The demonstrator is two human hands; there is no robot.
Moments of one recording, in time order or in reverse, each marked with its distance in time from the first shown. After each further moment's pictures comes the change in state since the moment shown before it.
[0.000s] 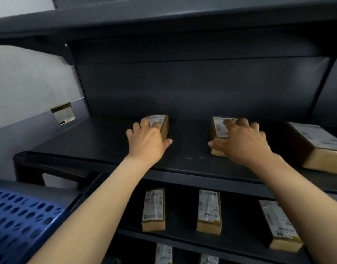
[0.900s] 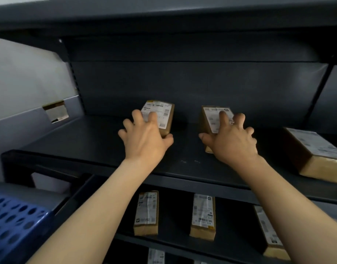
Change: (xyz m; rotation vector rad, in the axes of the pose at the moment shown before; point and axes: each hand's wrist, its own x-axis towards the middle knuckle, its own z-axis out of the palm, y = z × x) left_hand -0.005 0.018 -0.009 -0.162 0.196 -0.106; right_hand 0.021 -0.010 0.014 0.098 0.124 0.063
